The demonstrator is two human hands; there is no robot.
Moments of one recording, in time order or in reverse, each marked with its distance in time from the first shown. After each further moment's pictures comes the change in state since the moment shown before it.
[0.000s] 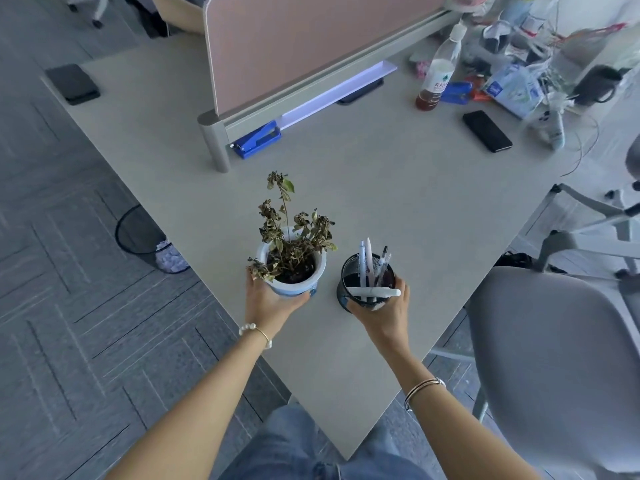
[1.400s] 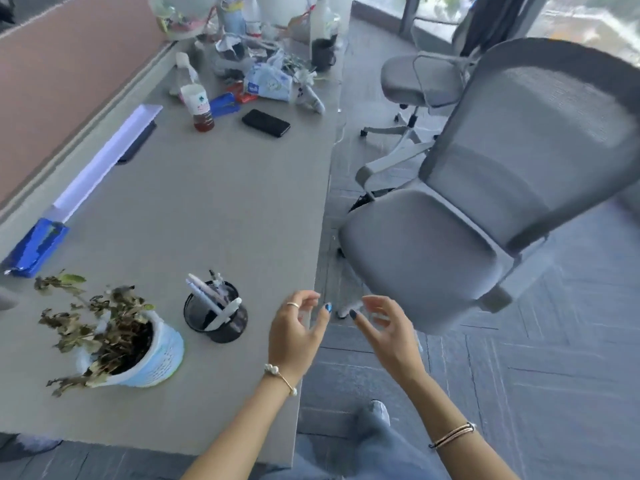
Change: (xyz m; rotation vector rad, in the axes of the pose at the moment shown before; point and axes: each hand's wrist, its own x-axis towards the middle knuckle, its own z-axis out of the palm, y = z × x) left_hand -0.118 0.138 0.126 0.021 -0.686 0.311; right_hand -0.121 0.035 -0.172 0.044 0.422 0.214
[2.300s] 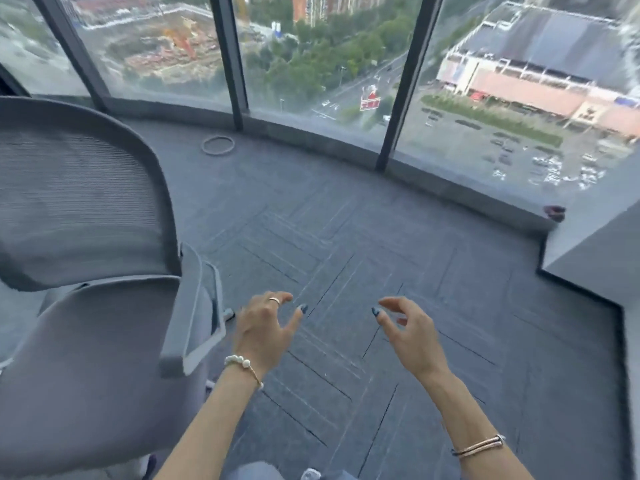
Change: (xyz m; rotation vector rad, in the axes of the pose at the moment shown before) left_hand -0.107 0.296 0.452 0.380 -0.884 0.868; right_hand -0.180 0.196 -0.469 -0.047 0.915 0.555
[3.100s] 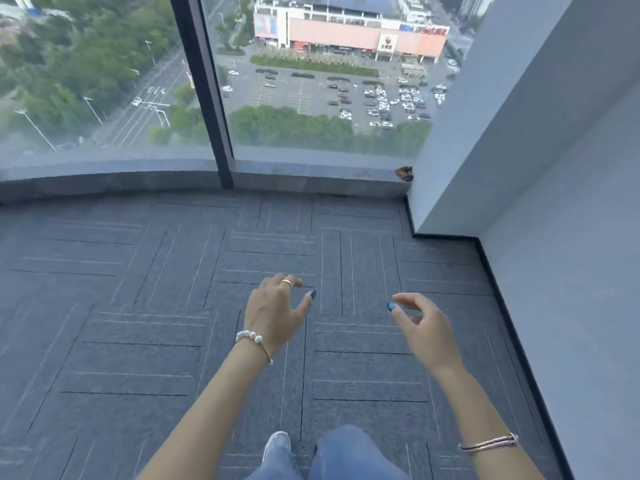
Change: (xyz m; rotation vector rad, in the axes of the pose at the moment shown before) left_hand 0.395 0.295 0.212 0.018 -0.389 0.510; right_hand 0.282 0.130 -0.245 0.032 0.483 0.439
